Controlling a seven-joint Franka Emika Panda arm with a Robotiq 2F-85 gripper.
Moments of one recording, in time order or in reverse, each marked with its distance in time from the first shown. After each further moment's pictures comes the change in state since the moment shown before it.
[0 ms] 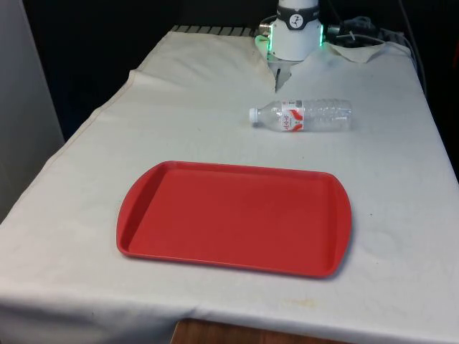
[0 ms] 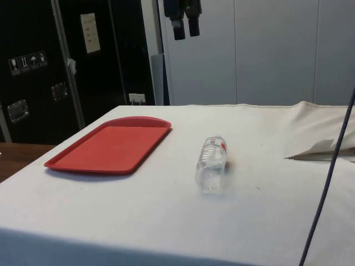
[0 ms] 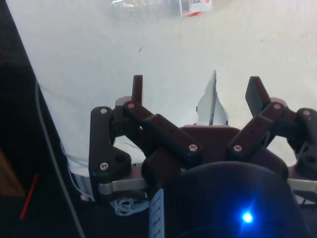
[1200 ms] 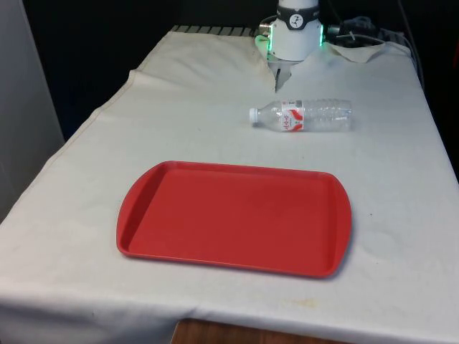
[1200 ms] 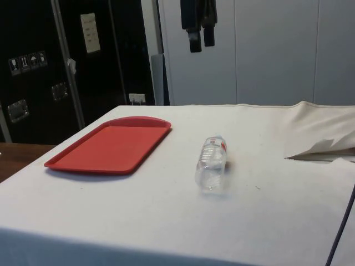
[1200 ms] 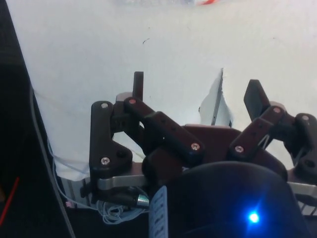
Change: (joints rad) arm 0.000 -0.116 0.073 -0.173 0.001 0.090 0.067
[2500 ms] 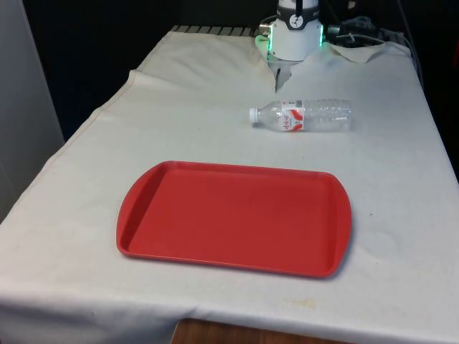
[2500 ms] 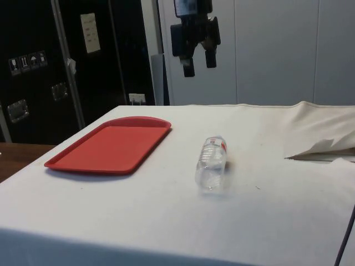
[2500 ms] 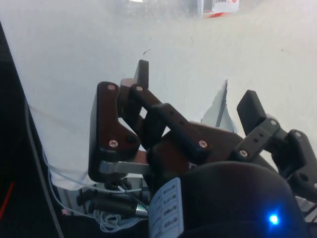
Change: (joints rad) arm 0.000 0.098 0.016 -0.026 0.001 0.093 0.225
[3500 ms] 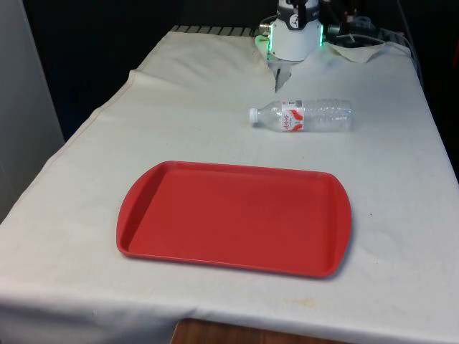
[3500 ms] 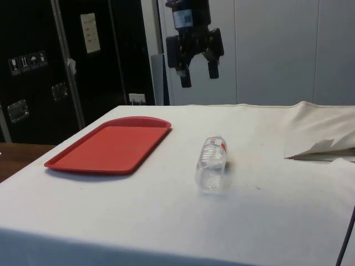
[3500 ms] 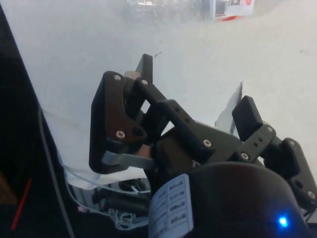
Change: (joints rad) arm -0.001 0.058 -0.010 -0.001 0.055 0.028 0.122
